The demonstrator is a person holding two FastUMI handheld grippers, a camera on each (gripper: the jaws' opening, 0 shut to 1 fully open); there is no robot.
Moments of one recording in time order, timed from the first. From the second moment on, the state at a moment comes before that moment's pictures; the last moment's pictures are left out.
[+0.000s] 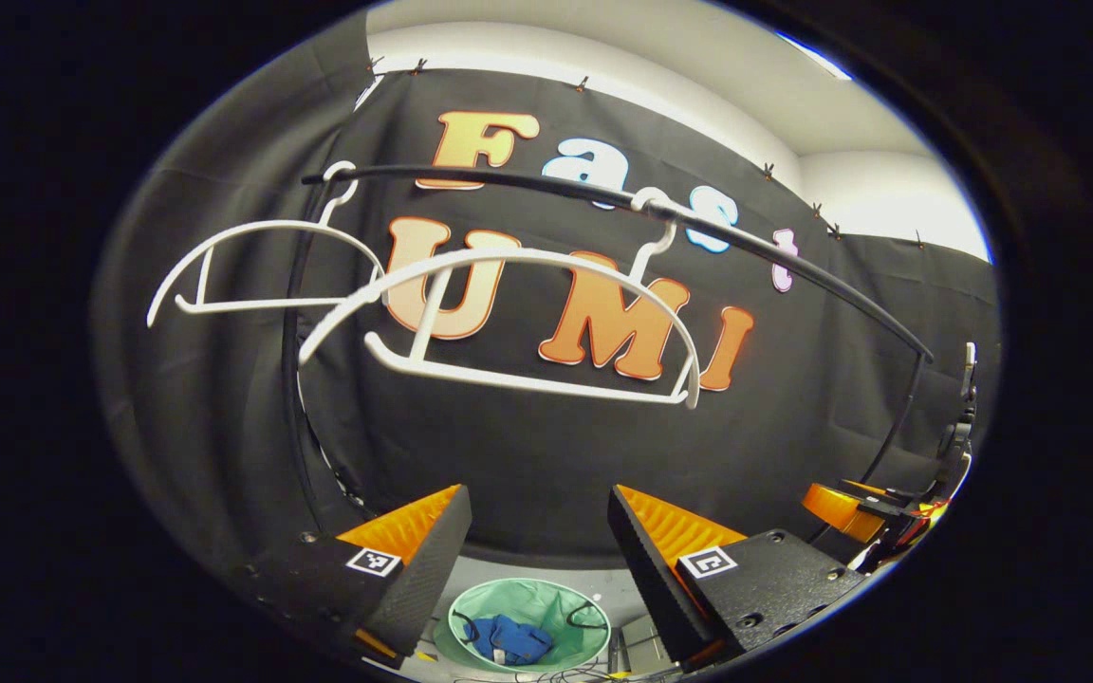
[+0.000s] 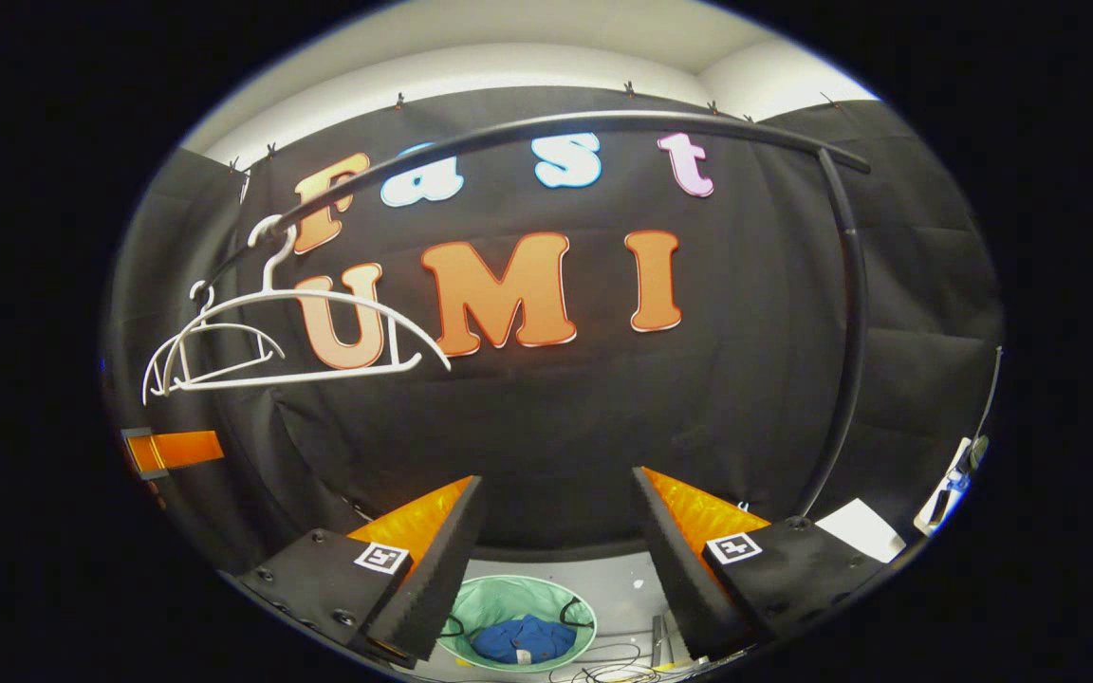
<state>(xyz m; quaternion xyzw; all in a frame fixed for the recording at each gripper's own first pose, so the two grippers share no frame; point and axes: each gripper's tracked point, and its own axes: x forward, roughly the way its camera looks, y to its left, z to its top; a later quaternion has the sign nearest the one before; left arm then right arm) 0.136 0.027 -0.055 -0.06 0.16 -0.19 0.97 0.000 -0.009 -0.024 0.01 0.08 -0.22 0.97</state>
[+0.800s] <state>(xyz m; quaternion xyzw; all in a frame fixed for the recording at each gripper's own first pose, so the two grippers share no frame) 0.157 0.032 -0.005 -0.04 0.06 -0.18 0.98 0.007 -0.008 0.003 0.00 0.02 -0.22 0.98</state>
